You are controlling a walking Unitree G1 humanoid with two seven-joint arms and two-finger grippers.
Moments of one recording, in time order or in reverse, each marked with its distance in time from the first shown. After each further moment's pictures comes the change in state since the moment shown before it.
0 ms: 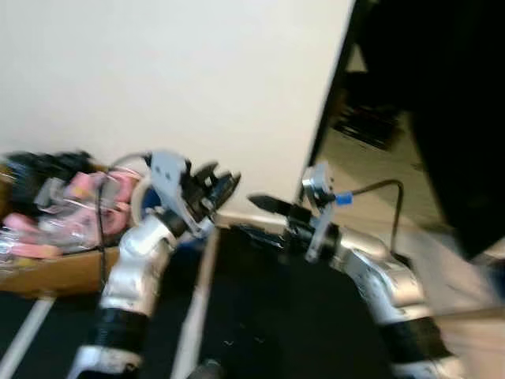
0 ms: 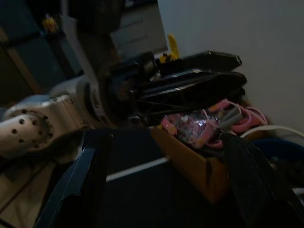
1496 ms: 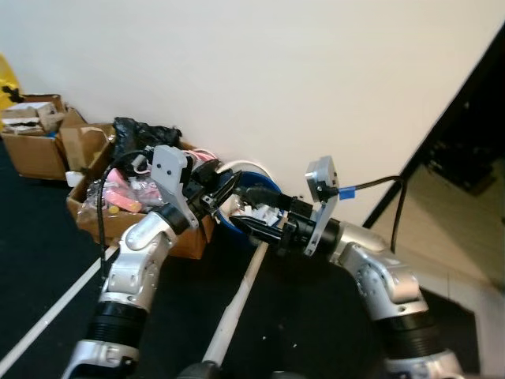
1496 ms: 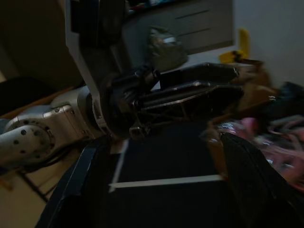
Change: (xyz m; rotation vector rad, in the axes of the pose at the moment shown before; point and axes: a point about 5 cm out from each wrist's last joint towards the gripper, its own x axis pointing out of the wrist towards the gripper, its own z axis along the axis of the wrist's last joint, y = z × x) left arm -0.001 0.002 -0.001 -0.003 0.009 0.005; right arm 0.003 0.001 0.003 0.016 -0.026 -0.009
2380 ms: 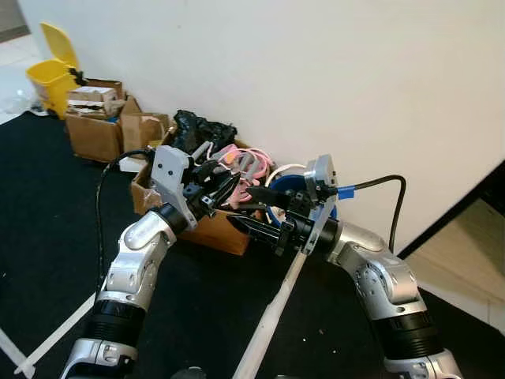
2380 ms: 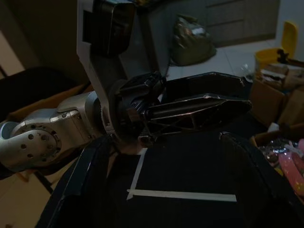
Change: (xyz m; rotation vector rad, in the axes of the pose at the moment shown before) left arm -0.002 0.002 -0.003 0.026 0.028 0.013; right arm 0.005 0.004 0.004 -0.008 -0.012 0.019
